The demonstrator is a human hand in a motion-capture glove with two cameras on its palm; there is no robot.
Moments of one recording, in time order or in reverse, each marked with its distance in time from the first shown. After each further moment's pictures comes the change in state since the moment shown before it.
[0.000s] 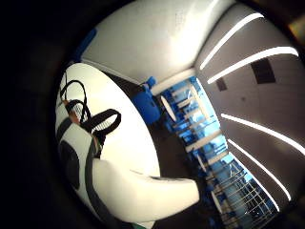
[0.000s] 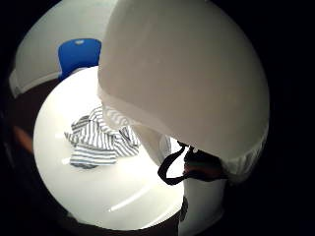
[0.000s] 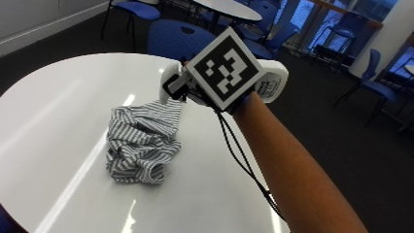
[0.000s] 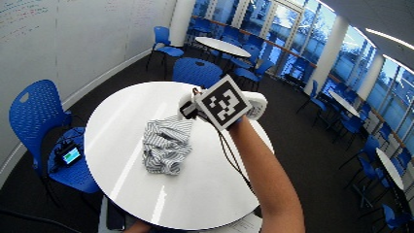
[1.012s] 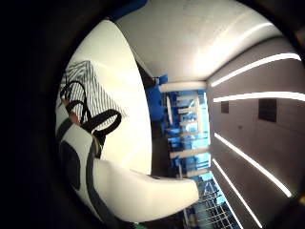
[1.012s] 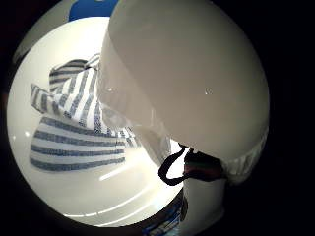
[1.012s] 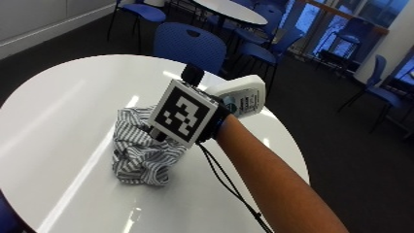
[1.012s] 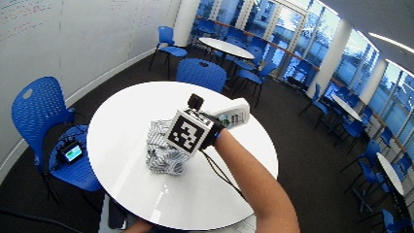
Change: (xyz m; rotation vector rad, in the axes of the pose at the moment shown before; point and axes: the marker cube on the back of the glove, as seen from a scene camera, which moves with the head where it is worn) arm -0.085 0.024 0.031 -0.116 0.039 -0.302
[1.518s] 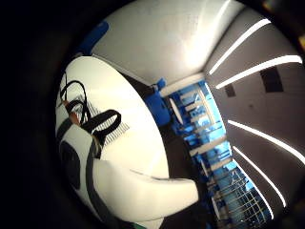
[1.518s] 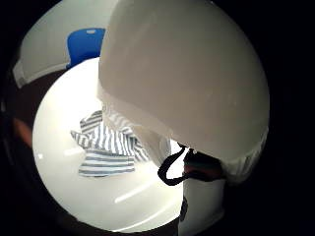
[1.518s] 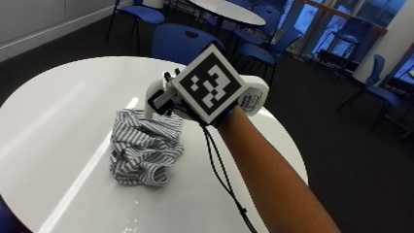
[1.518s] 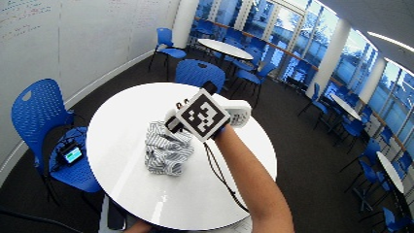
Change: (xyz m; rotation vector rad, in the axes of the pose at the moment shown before) arm 0.043 -0.004 -0.022 0.106 -0.150 0.273
